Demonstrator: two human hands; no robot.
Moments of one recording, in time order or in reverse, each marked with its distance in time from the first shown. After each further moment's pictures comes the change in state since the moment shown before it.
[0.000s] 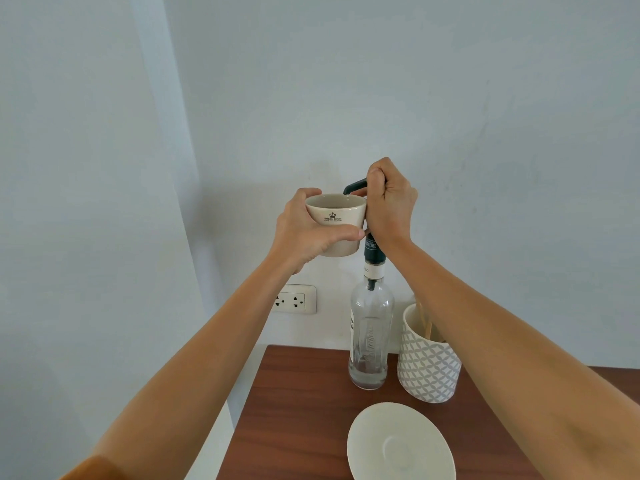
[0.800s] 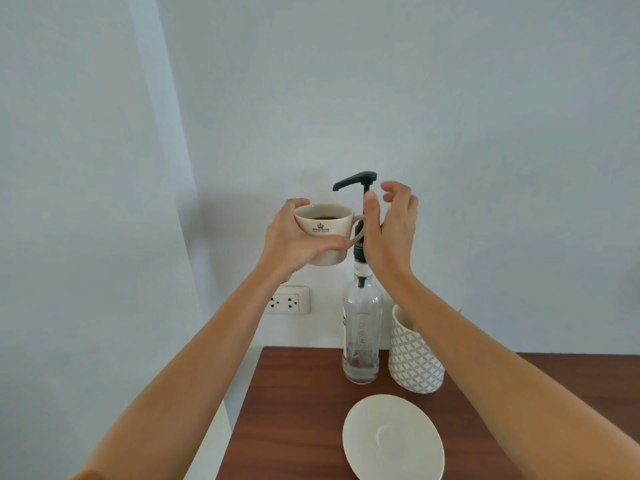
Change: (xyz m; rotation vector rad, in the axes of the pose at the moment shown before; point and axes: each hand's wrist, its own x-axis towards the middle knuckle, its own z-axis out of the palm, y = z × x) left_hand -0.019 0.001 -0.008 0.015 -0.019 0.014; right_hand -0.052 -0.012 -0.031 -0.089 0.029 0.038
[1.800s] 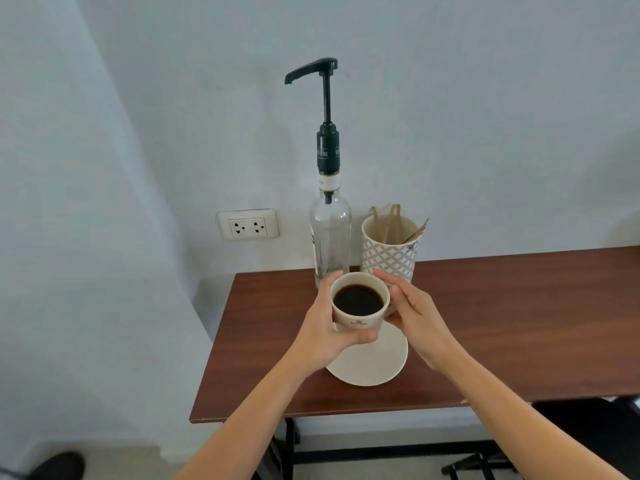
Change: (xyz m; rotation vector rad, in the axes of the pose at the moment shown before) left_hand -0.167 -0.156 0.100 -0.124 -0.484 -0.071; right_hand -0.186 0.110 -0.128 0.219 -0.469 0.571
